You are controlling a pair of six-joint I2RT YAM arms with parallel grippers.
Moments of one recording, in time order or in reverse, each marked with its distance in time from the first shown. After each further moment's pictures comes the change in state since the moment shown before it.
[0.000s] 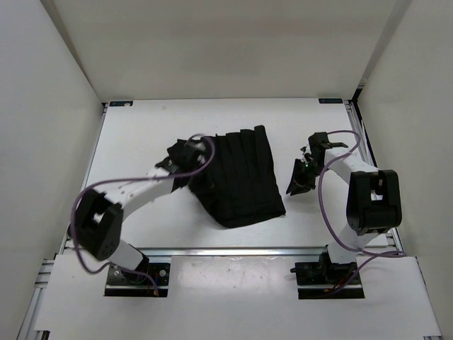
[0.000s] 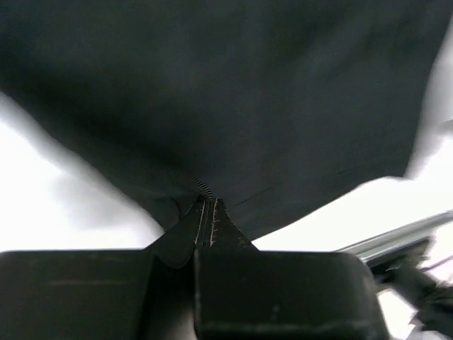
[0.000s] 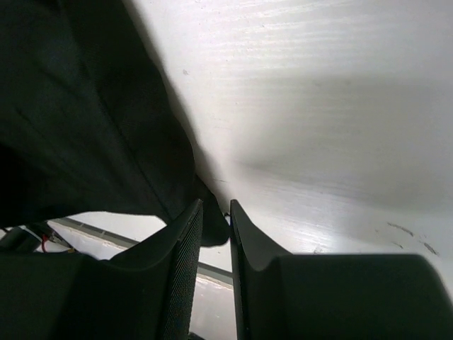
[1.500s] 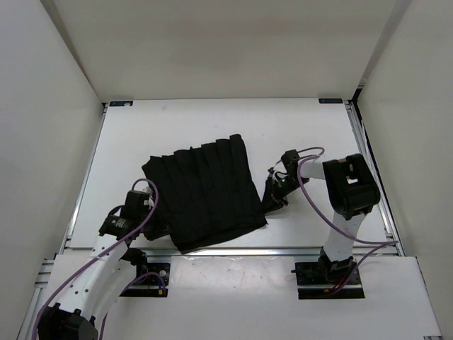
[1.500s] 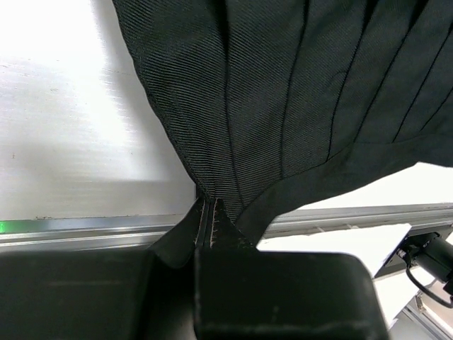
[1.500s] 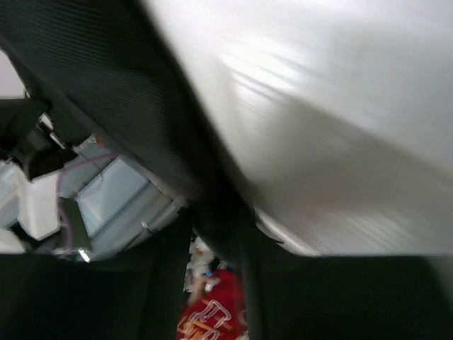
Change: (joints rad) left arm 0.335 -0.784 -0.442 -0.398 0.108 0.076; right arm 0.189 0.191 -0.101 0.129 -0.423 0.053
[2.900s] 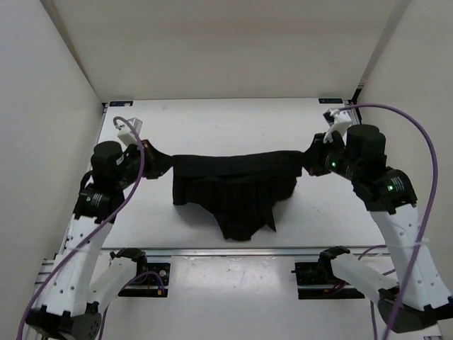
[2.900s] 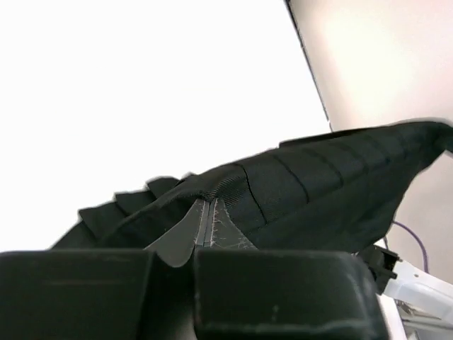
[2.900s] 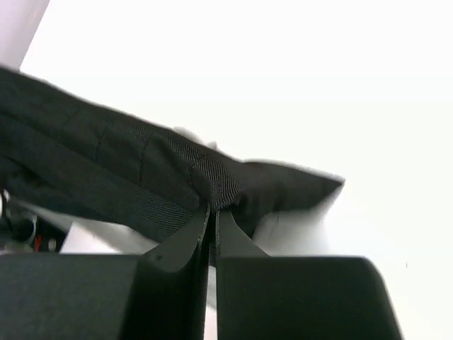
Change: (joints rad) left arm 0.057 0.158 0.594 0.289 0.185 0.200; right arm 0.087 -0.943 0.379 -0.256 0.595 -0.154
